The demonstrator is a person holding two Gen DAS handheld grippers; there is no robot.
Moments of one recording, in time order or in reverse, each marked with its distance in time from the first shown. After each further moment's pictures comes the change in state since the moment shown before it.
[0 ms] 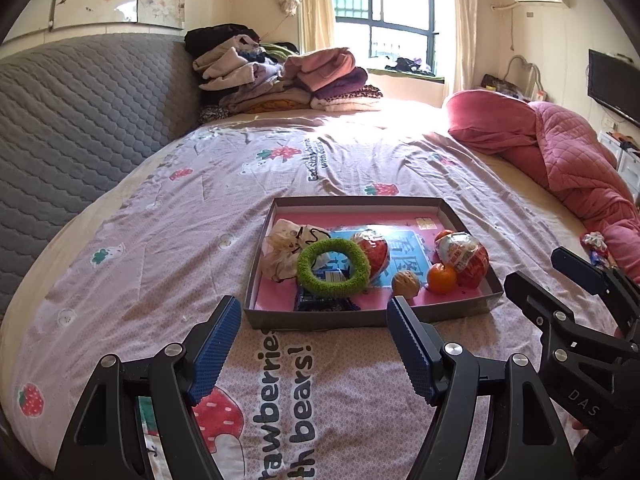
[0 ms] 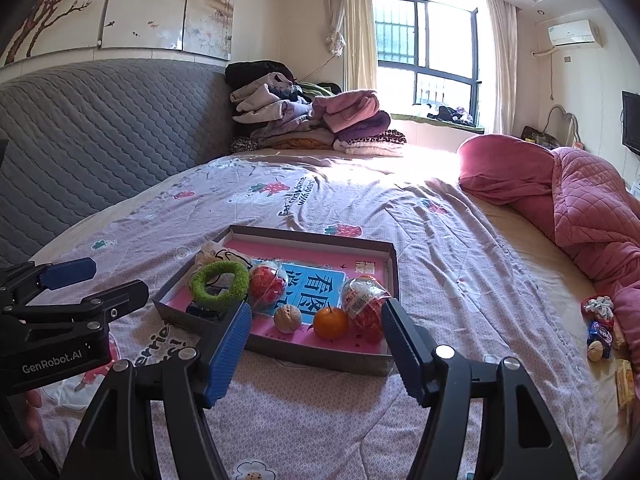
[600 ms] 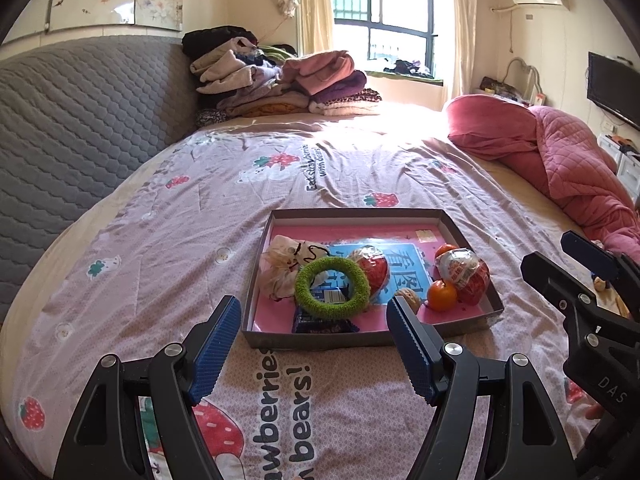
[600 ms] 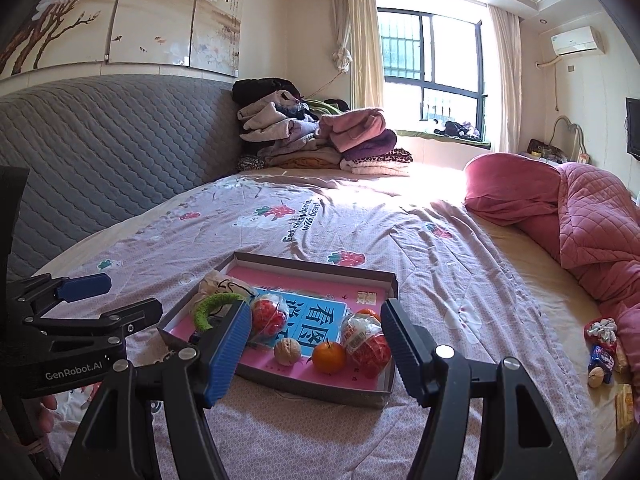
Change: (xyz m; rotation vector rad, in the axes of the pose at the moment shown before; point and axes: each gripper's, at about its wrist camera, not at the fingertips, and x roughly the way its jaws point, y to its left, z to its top) left arm 0.007 0.002 0.021 -0.004 -0.009 -0.011; right arm -0.005 -0.007 0.026 -0.010 -0.063 0.032
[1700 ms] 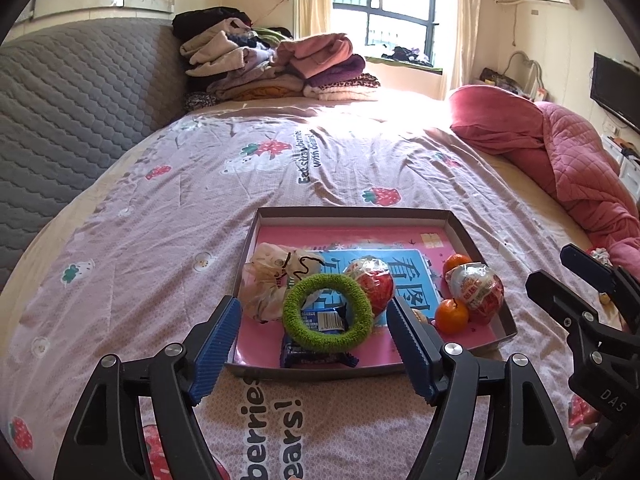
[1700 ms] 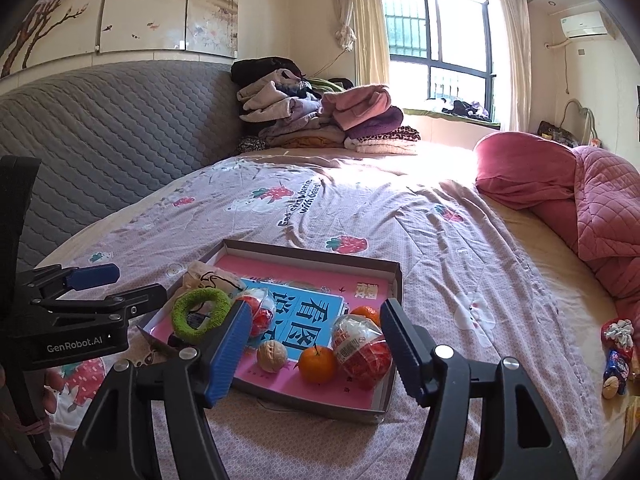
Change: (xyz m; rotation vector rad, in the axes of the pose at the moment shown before) left arm 0.056 0.000 0.027 -0.015 0.060 -0.027; right arm 0.044 -0.021 0.008 0.004 0.070 0.030
